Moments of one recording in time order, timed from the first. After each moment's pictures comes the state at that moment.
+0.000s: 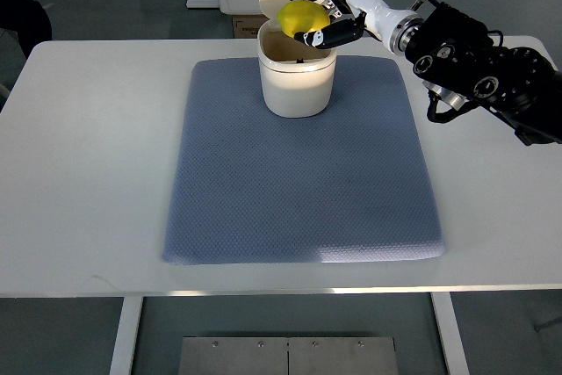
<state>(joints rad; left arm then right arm) -0.02 0.00 -0.06 -0.23 -0.08 0.12 -0.24 1.45 -0.07 -0.38 0.61 -0.28 -0.10 0.33</state>
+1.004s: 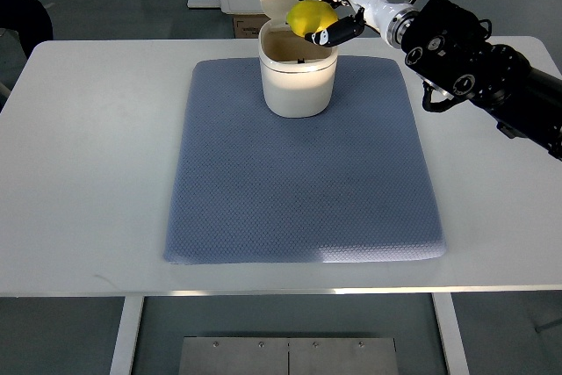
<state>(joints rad) -0.02 0.00 -0.06 -0.23 -0.08 0.12 -0.24 1.42 0.00 -0.39 0.40 -0.29 -0.02 0.30</state>
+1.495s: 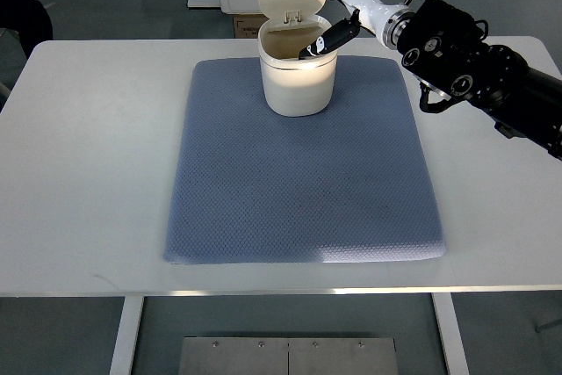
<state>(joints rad) -0.02 0.00 -0.06 -0.23 -0.08 0.12 -0.24 1.43 0.00 -0.39 0.44 -0.29 -0.02 0.31</state>
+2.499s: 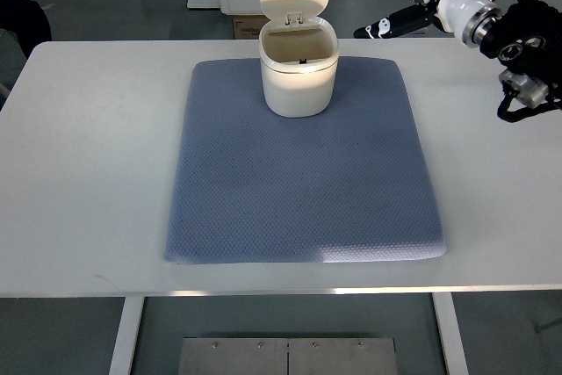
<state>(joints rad) -0.02 0.00 -0.06 -0.23 -0.08 0.12 -0.24 1.39 -0.47 -0.19 0.90 -0.27 -0.09 0.37</state>
